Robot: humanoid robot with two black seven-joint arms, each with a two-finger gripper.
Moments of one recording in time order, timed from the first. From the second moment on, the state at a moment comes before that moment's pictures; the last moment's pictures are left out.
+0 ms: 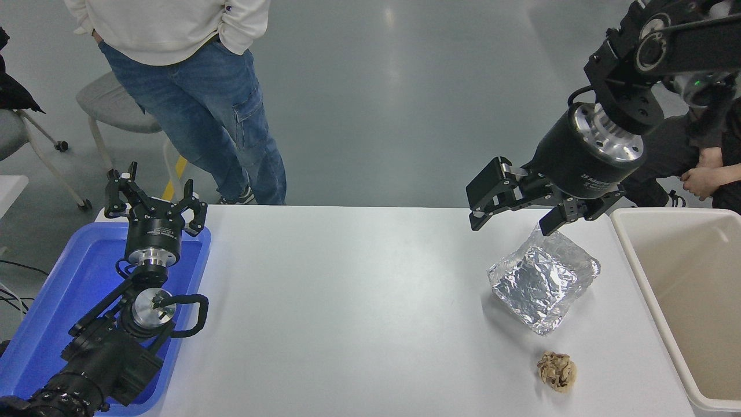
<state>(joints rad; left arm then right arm) -0.54 0.16 -1.09 -0.55 0.03 -0.40 -0.56 2.43 -0.26 -1.27 1.54 0.01 0.77 0.03</state>
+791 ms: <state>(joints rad) -0.54 0.16 -1.09 -0.55 0.03 -0.40 -0.56 2.30 -0.33 -1.32 1.51 -0.12 0.59 0.03</state>
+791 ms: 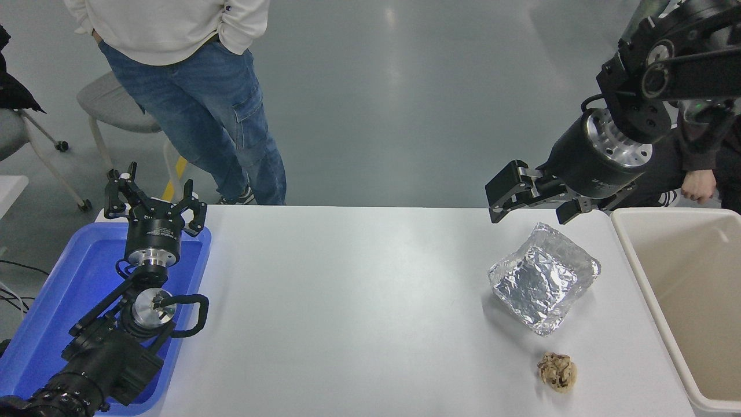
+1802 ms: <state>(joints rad) -0.54 0.16 -1.09 -0.55 0.03 -0.40 -0.56 1.38 -0.58 -1.01 1.02 -0.25 0.23 -0.03</state>
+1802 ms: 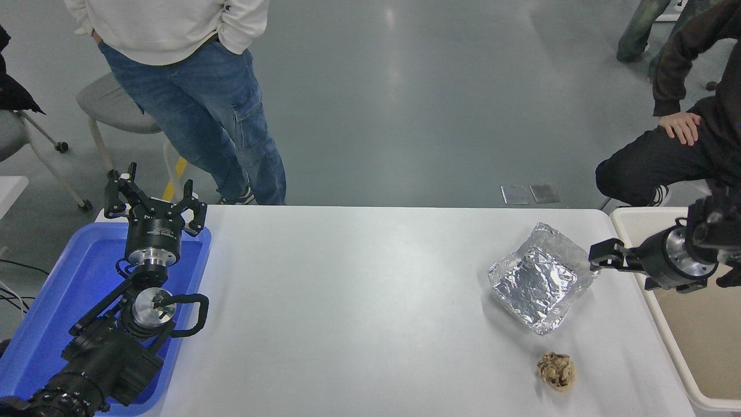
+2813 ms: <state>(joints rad) -0.54 0.16 -1.09 -0.55 0.03 -0.40 -0.56 1.00 -0.39 -0.67 0.66 -0.26 0.16 -0.10</state>
